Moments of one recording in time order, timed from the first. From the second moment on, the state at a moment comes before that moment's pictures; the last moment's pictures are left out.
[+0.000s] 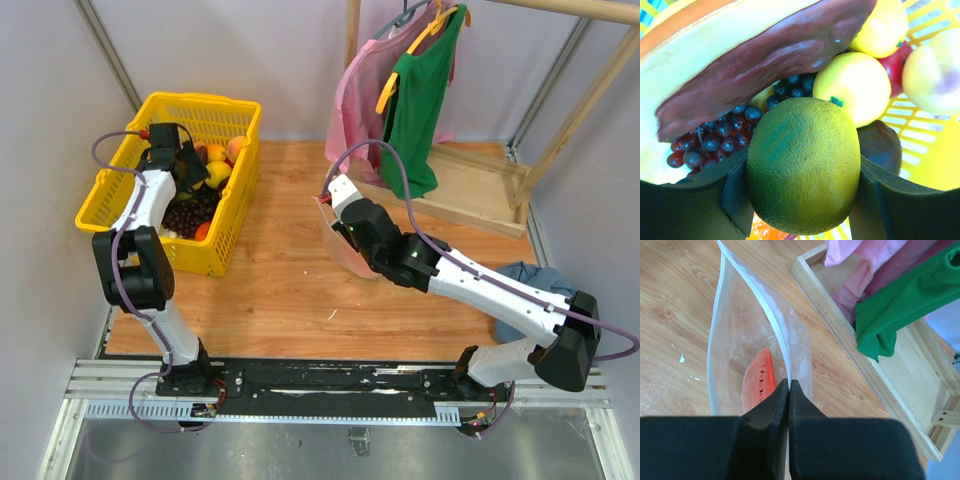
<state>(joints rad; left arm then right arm) 0.13 1.81 1.49 -0.45 -0.11 -0.41 1.00 1.33 1.20 -0.40 0.60 -0.13</state>
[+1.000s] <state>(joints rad) -0.29 1.14 1.26 -0.53 0.13 -0.48 1.01 1.27 1.18 -0.38 0.64 -0.03</state>
